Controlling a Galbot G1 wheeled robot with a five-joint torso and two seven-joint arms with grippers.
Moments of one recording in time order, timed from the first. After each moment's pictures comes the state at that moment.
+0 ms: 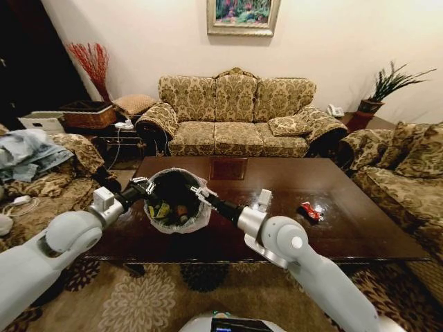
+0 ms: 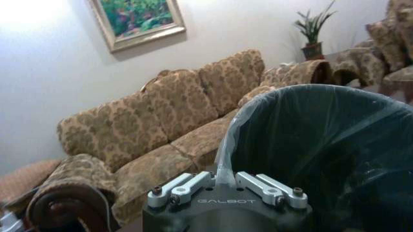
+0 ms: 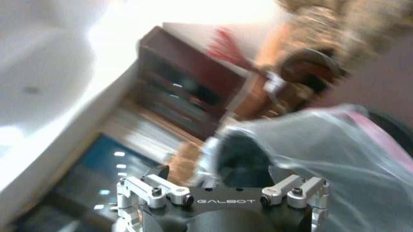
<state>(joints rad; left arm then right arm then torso) 1.52 -0.40 -0.81 -2.14 -0.77 0.16 0.03 -0.86 1.07 -0.01 2.31 1.72 -0.34 0.38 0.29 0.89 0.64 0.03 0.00</state>
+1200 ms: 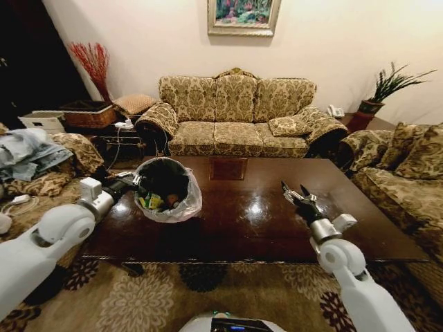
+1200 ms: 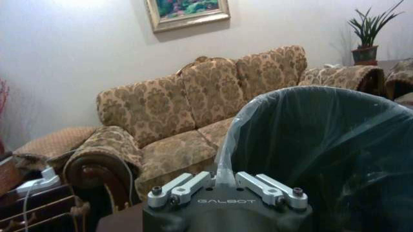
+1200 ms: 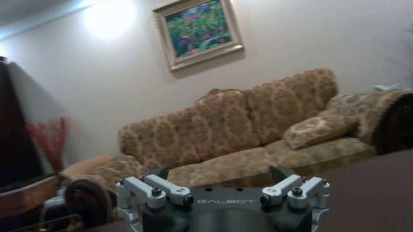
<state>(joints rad) 1.50 -0.40 -0.84 -2.09 -0.92 0.21 -0.07 -1.31 1.05 0.58 1.97 0.82 -0.04 0.05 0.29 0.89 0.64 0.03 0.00</state>
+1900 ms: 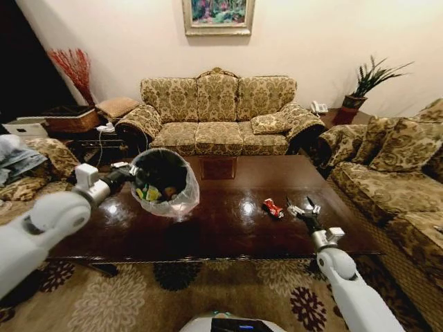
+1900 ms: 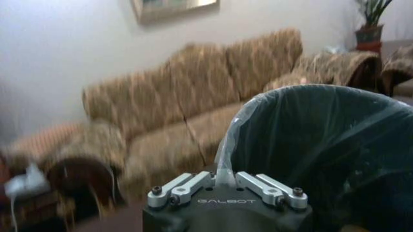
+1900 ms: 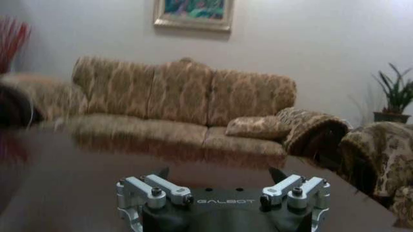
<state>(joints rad) 1.47 -0.20 -0.89 -2.10 -1.19 0.37 -0.21 -1.25 1.08 0.58 1.54 0.39 0.20 -0.15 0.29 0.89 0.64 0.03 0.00</state>
